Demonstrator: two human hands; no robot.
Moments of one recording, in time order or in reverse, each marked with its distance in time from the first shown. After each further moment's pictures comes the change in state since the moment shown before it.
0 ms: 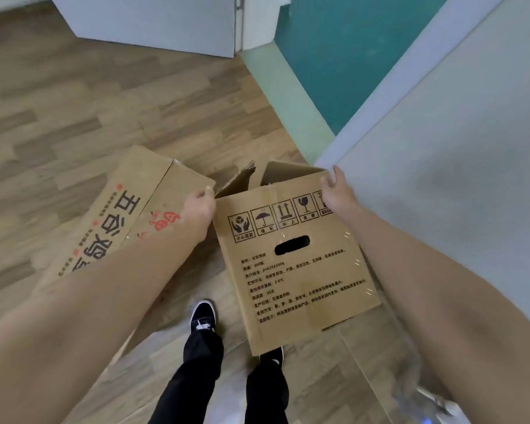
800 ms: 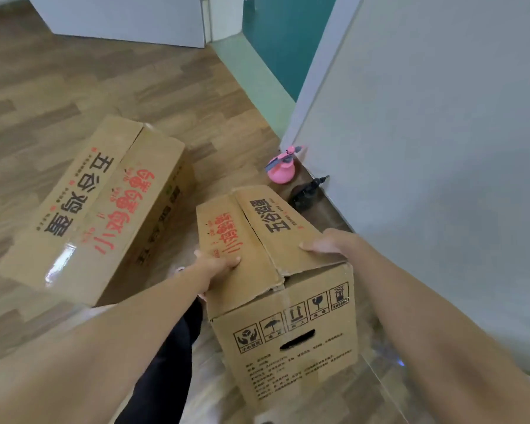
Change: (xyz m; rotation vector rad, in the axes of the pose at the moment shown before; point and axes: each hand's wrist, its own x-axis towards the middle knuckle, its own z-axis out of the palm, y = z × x) left_hand -0.155 -0.243 0.055 0.216 -0.263 -0.243; right_hand -0.202 0.205 -0.022 -0.421 -0.426 0.268
